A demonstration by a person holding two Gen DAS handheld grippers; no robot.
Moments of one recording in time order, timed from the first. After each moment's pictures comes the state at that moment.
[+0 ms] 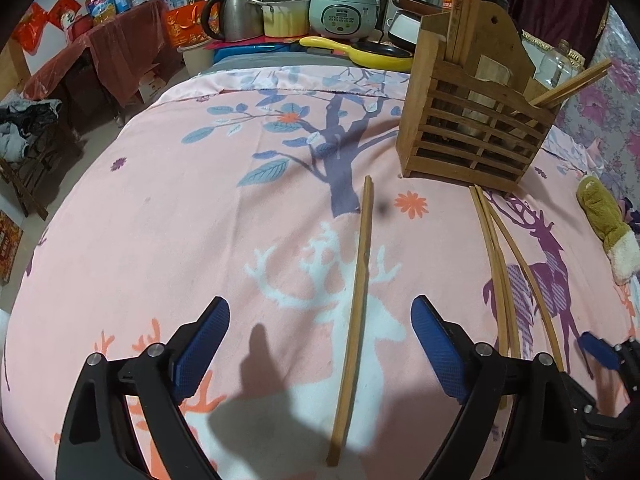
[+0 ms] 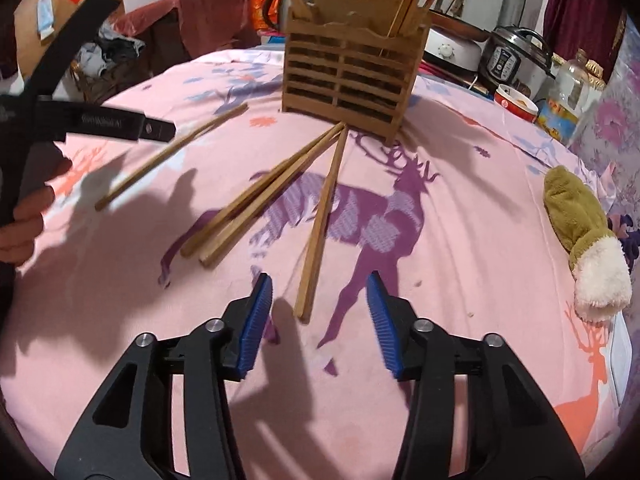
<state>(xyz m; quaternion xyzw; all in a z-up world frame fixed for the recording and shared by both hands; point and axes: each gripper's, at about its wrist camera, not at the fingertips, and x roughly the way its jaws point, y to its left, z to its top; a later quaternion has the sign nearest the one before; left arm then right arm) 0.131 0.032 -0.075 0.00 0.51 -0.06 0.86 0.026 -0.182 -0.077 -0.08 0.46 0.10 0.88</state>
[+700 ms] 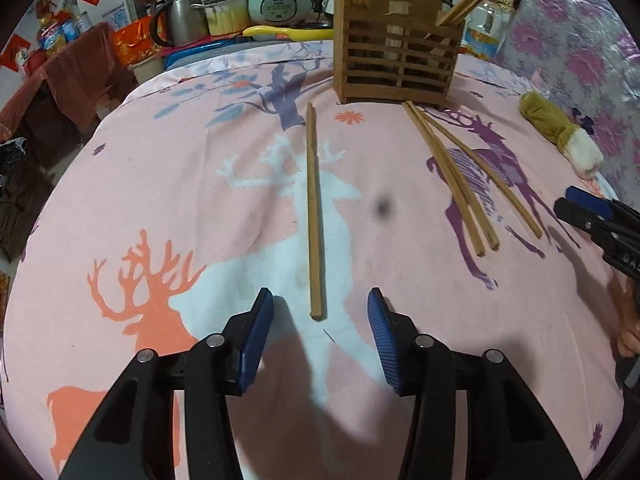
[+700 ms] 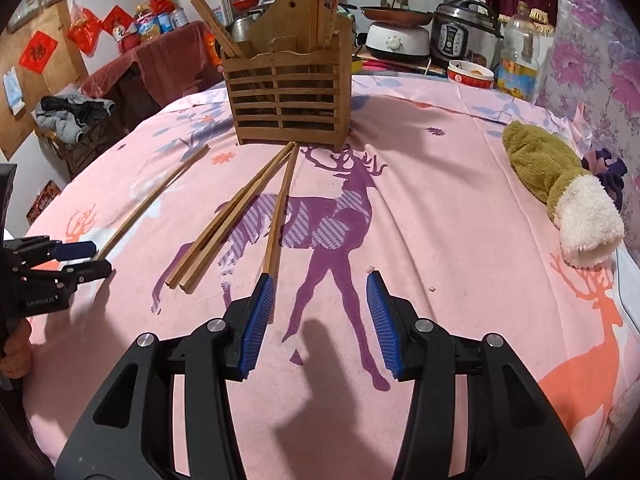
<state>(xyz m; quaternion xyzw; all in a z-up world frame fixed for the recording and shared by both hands) 0.048 0.031 -0.087 0.06 0.51 -0.15 0.84 0.017 -0.225 -0.065 0.03 0.44 0.06 0.90</state>
